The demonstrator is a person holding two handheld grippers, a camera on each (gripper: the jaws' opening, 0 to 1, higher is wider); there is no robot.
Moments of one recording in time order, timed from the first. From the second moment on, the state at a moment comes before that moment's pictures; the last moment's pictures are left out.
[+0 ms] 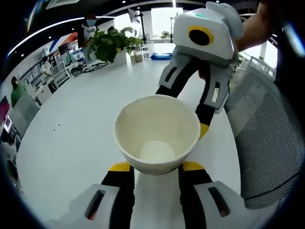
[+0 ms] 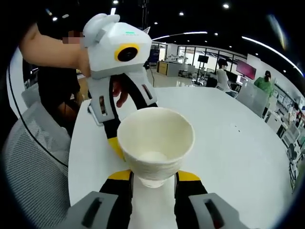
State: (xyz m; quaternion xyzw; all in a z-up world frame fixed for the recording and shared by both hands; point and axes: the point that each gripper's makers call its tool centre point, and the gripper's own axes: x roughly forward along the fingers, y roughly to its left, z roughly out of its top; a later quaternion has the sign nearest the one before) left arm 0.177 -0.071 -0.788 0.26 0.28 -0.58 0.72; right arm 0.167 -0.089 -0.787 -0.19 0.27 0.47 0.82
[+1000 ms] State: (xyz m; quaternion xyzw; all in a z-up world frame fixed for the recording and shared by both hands) left arm 0.190 -0.064 -0.800 0.24 0.30 -0.57 0.73; right arm 0.187 -0.086 -0.810 -0.20 0.28 0.46 0.82
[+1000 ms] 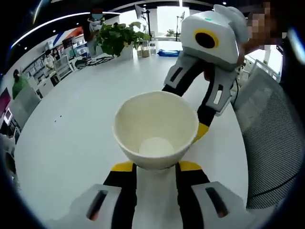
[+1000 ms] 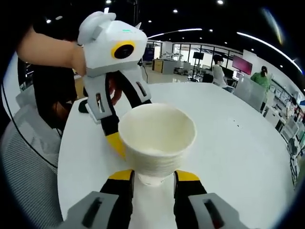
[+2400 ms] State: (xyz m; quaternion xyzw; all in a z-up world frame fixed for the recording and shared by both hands) left arm 0.148 0.000 -0.760 0.07 0.21 -0.41 0.88; right arm 0.130 -0.145 -0.768 -0.07 0.20 0.36 0.91
